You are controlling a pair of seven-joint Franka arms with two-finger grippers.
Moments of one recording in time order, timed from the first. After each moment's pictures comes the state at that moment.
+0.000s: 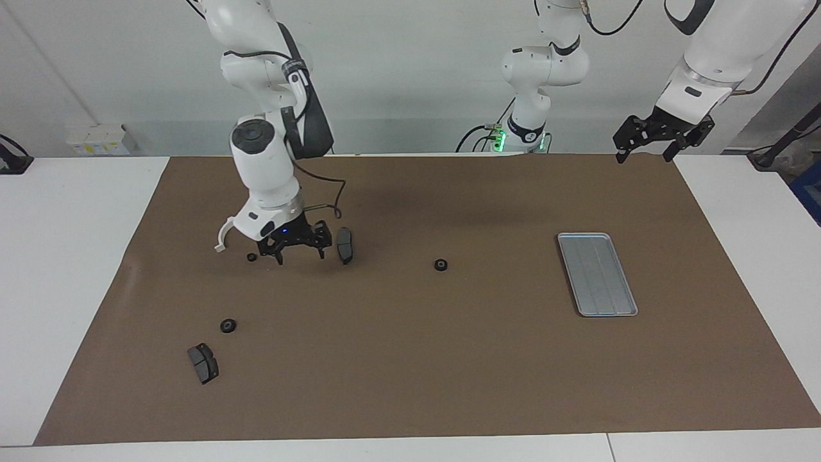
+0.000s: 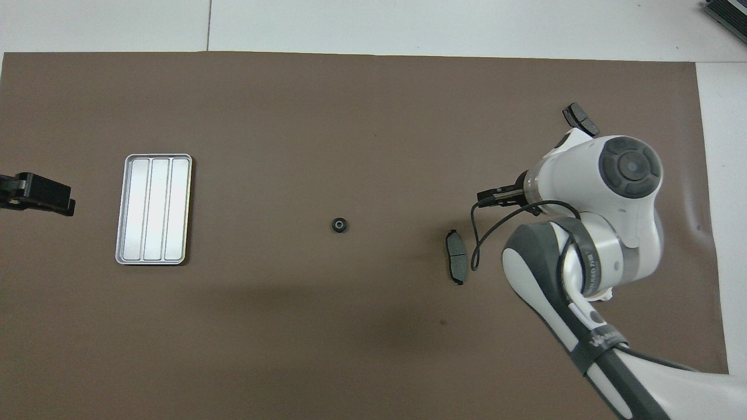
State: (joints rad) left arm -0.10 -0.02 0.05 -1.53 0.04 1.42 0.02; right arm 0.27 0.16 0.06 -1.98 0.00 2.26 0.23
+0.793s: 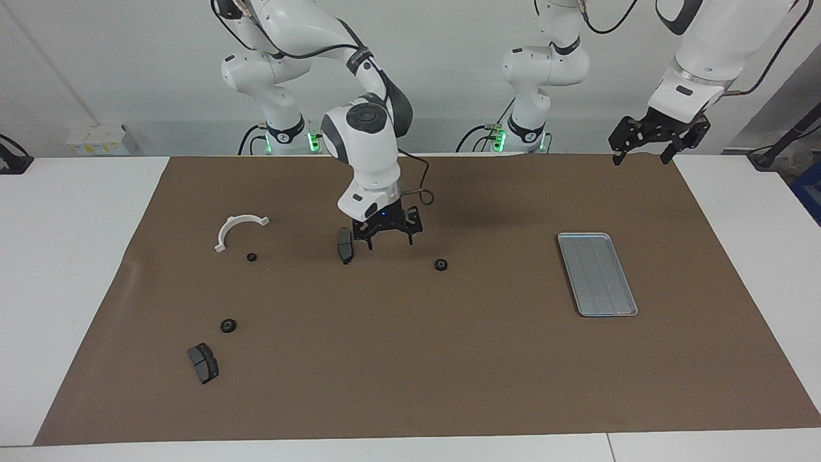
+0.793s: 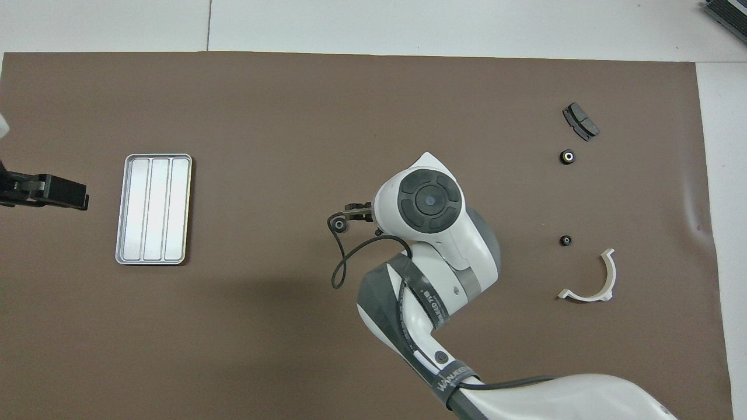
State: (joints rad) left arm -0.10 -0.11 0.04 -1.75 0.04 1.65 0.04; right arm 0.59 0.48 0.07 -1.65 -0.07 2.26 0.69
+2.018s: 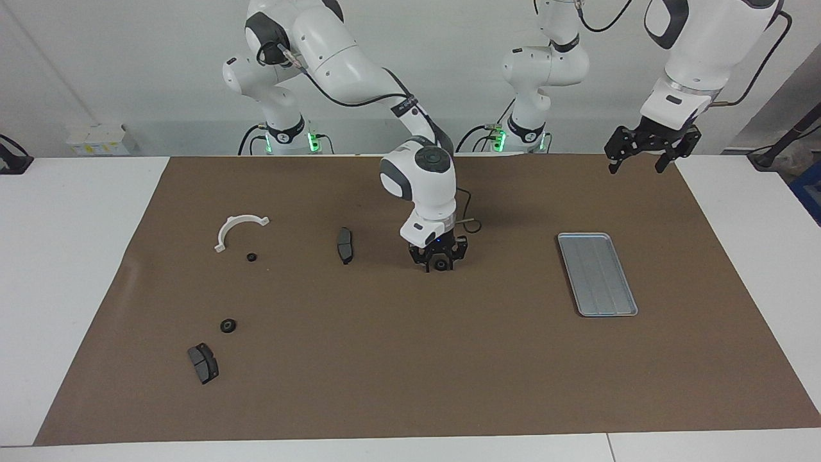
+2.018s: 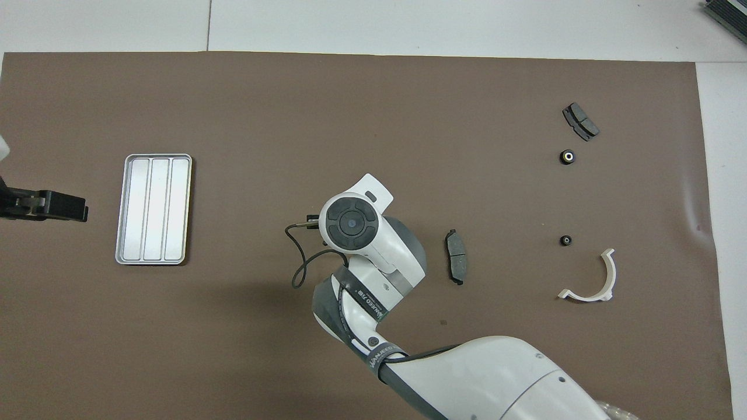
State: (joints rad) left arm -0.10 -0.13 0.06 -1.77 0.05 1.66 0.04; right arm 0.64 0.59 0.06 -1.65 -0.07 2.41 0.72
